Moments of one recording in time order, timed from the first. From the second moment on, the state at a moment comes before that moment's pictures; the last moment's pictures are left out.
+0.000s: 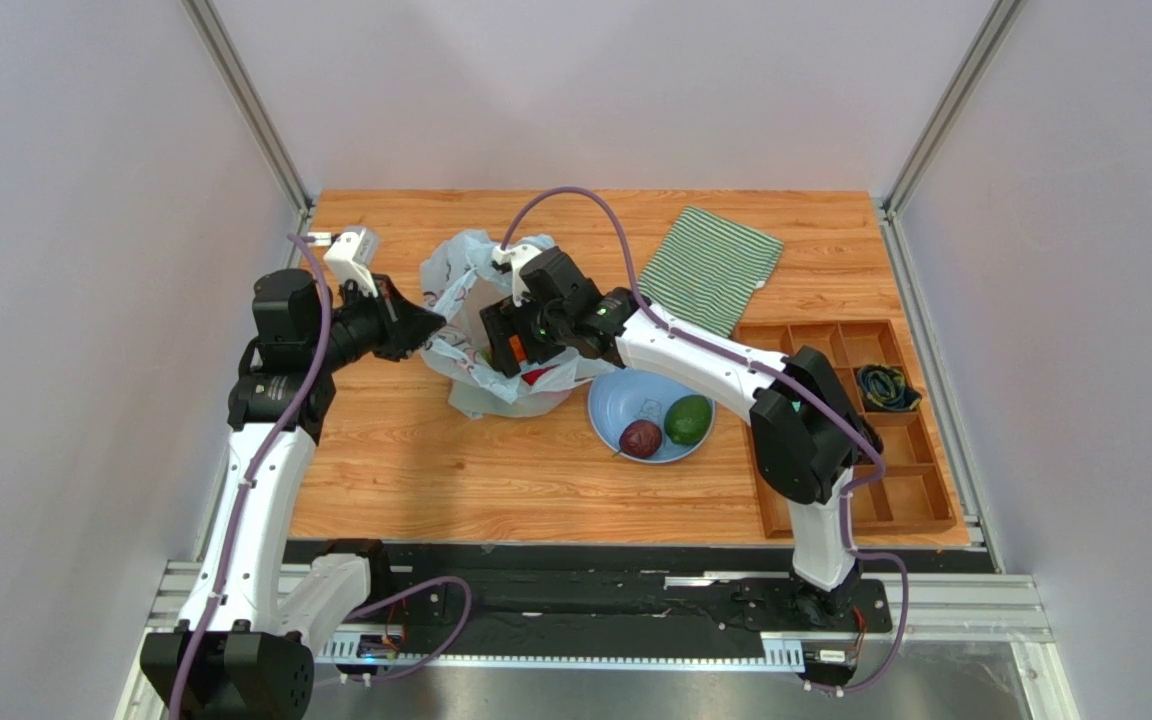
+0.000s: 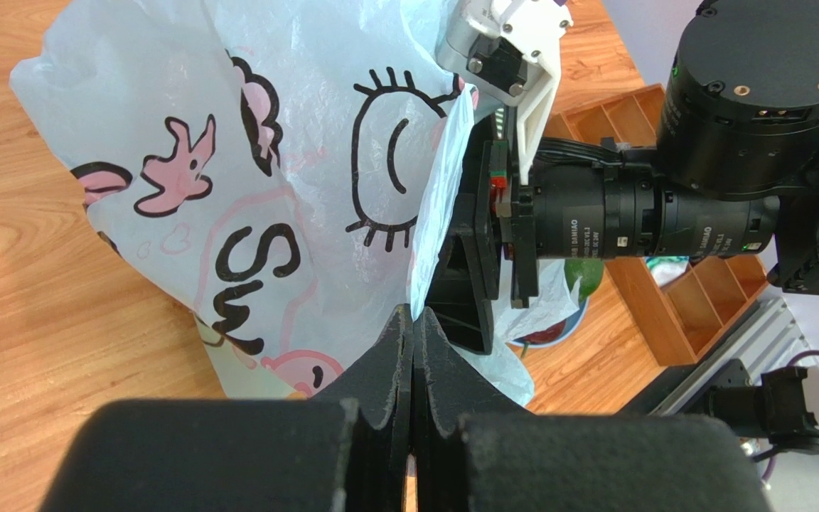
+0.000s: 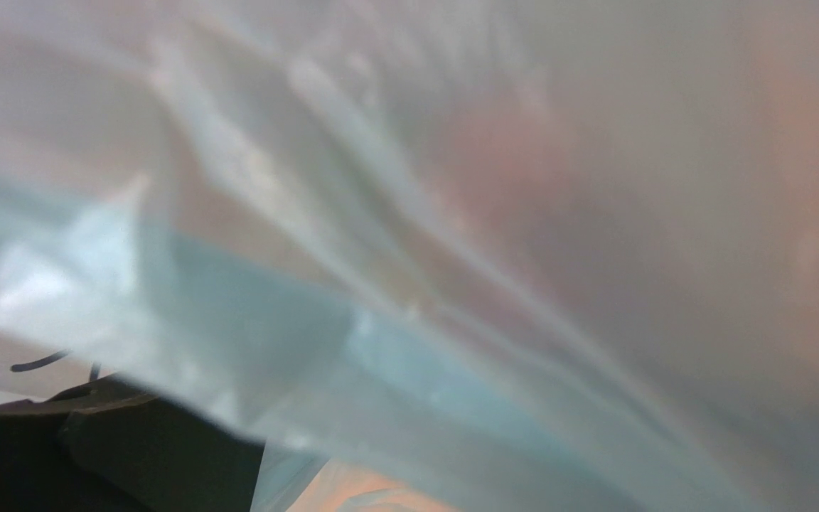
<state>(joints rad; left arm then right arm) 0.02 0.94 0.96 -0.40 0.65 -0.25 0.85 1.97 1.65 -0.39 -0.08 0.25</state>
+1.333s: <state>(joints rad) 0.02 0.94 0.96 -0.40 0.65 -0.25 0.66 1.18 1.06 -0.36 0.11 0.34</state>
